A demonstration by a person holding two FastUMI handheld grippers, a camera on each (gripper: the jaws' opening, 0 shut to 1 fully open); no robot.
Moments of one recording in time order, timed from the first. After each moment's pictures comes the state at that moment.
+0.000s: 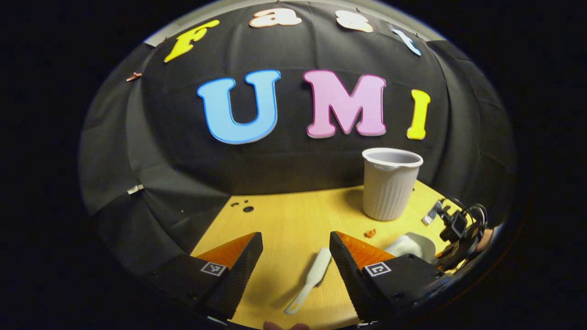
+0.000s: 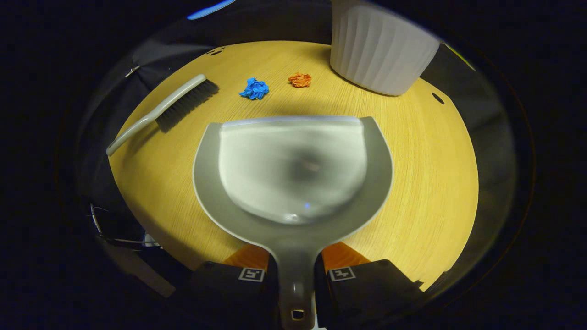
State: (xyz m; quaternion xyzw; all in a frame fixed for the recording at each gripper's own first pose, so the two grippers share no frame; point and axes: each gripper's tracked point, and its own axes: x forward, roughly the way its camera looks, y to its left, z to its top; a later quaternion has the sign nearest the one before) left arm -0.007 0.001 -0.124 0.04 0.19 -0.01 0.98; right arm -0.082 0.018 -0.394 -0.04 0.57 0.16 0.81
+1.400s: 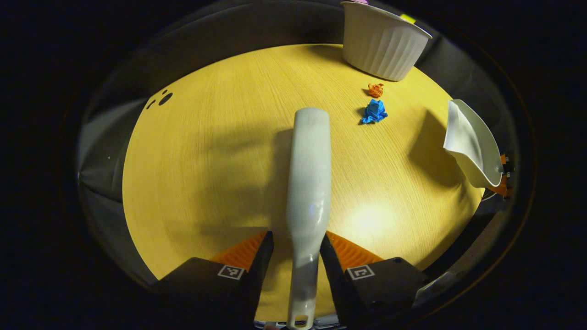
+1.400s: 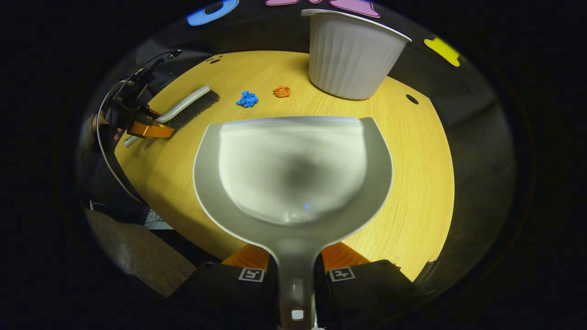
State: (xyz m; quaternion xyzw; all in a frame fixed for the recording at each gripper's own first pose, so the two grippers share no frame) left arm 0.017 -0.003 -0.375 0.09 0.57 -0.13 0.80; right arm -0.114 -0.030 -0.343 -0.04 0.56 0.15 0.82
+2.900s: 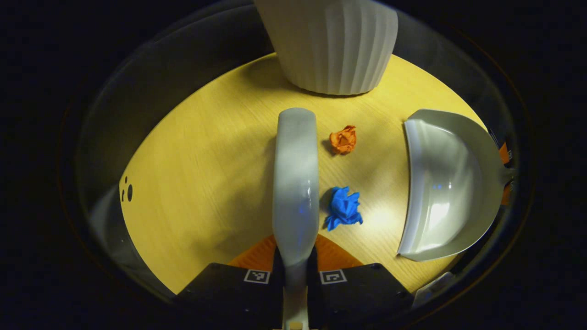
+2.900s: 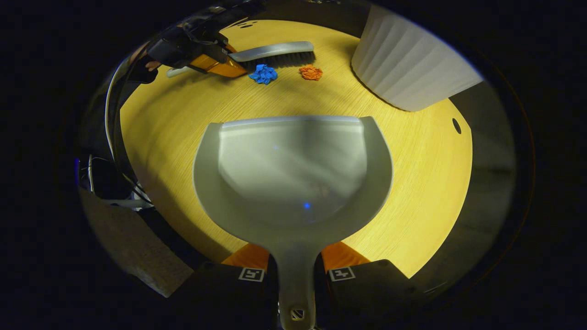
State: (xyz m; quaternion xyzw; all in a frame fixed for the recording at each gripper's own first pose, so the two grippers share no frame) left arm 0.148 -0.122 -0.370 0.22 0.53 -0.24 0.78; right arm -0.064 -0.032 -0.371 -0.15 0.62 0.24 0.73
